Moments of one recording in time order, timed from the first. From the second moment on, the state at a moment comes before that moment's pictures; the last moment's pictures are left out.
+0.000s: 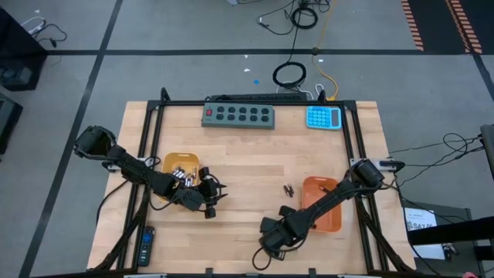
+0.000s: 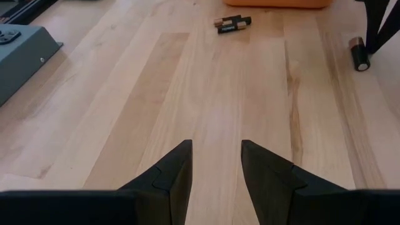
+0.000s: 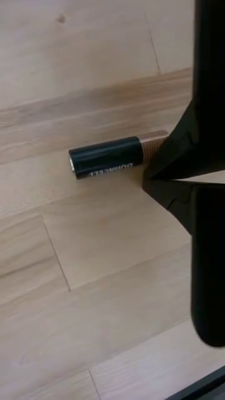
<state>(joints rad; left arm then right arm) -0.47 1.47 0.56 0.23 -0.57 -0.30 0.56 2.11 1.47 -0.75 0.02 0.92</state>
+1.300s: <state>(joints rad) -0.48 1.47 0.56 0.21 -0.56 -0.31 0.48 2.12 1.50 -0.80 0.10 0.69</state>
